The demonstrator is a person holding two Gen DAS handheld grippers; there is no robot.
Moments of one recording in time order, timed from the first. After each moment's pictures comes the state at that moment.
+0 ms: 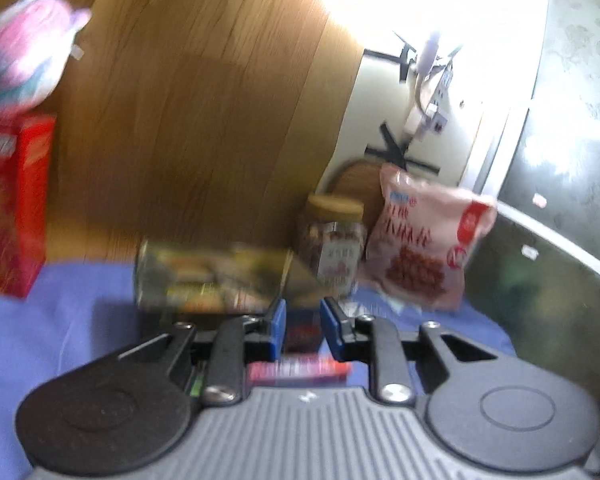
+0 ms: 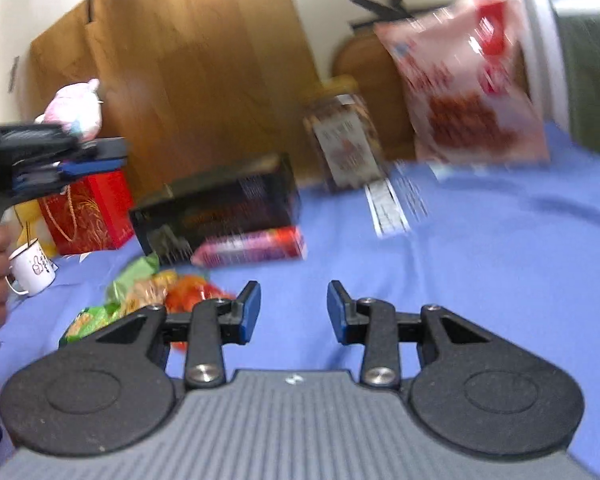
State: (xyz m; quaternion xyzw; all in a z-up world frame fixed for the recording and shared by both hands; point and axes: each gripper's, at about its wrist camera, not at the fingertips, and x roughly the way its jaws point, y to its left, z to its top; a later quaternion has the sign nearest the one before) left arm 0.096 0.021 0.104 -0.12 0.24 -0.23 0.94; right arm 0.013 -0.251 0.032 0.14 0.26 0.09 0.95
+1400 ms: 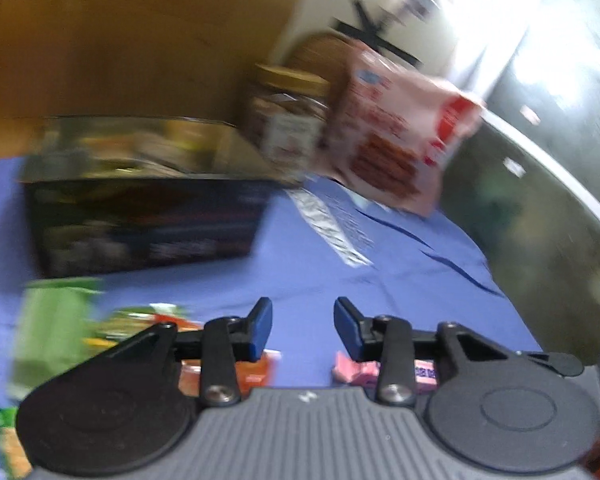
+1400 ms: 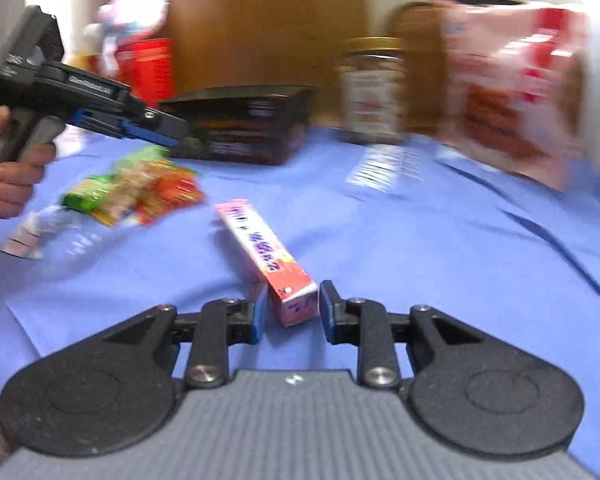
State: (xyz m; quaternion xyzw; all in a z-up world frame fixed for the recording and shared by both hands) left arm 0.128 -0.056 0.049 -0.10 0.37 -0.30 0.87; right arm -0.010 -0.310 0.043 -0.04 0.32 0.17 0.93
